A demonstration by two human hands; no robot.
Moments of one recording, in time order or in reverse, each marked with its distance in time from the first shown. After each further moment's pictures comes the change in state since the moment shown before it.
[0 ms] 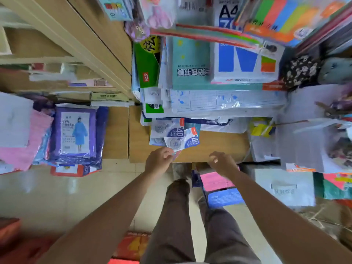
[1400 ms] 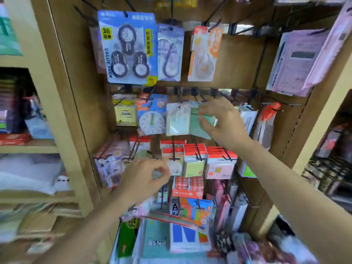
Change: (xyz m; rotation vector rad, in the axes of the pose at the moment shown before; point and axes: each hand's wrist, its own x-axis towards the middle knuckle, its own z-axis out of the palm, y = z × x) left_hand -0.282 0.413 -0.302 0.265 0.762 1.131; right_hand -0.426 -0.231 -0.510 -0.311 1.612 -1.377
